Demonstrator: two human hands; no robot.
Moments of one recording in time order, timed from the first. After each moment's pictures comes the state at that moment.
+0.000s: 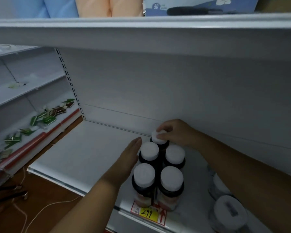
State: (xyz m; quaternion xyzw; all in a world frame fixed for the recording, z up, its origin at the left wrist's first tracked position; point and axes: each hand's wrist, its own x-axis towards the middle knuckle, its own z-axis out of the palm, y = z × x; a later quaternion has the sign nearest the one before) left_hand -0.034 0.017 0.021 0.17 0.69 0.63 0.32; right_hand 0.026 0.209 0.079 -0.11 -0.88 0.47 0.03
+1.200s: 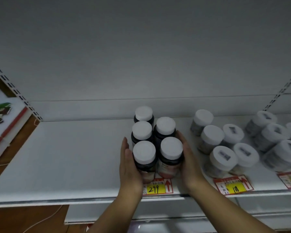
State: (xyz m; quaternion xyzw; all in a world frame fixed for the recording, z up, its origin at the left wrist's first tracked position) left_hand 0.018 -0.005 -0.031 0.16 0.58 0.74 0.32; right_hand 0.125 0.087 -0.001 -0.27 -0.54 0.72 0.34
